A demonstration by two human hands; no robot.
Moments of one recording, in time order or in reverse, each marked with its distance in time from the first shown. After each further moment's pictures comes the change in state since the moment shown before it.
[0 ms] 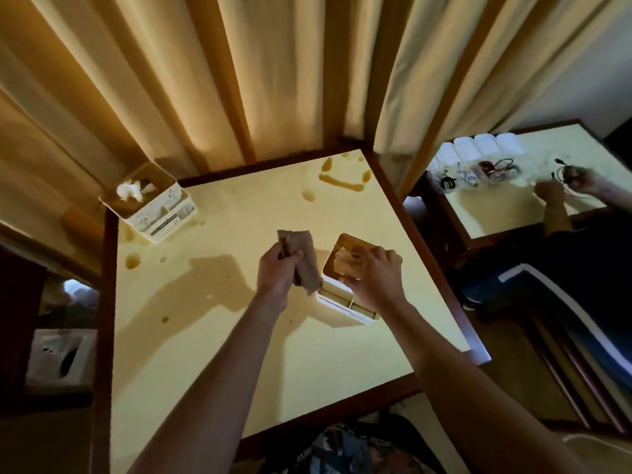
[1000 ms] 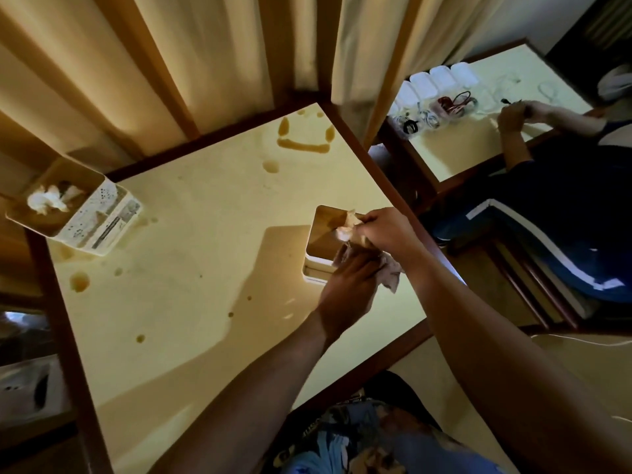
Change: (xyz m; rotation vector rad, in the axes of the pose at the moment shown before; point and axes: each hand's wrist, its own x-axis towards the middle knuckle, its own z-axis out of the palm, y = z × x) left_hand -0.029 -0.088 0.085 0.975 -0.540 1.342; right_hand 0.040 0.023 -0.029 0.269 -0.123 0.446
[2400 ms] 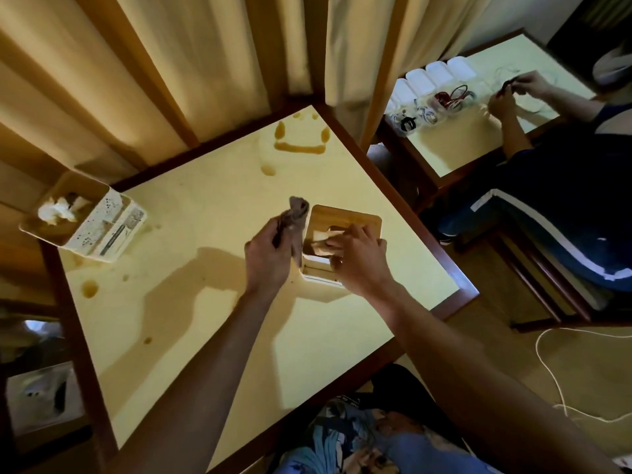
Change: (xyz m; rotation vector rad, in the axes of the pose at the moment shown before) left_hand -0.004 -0.060 -0.105 -0.345 0.273 -0.885; right_hand -0.064 -0.002 0.048 -0.240 0.101 -0.316
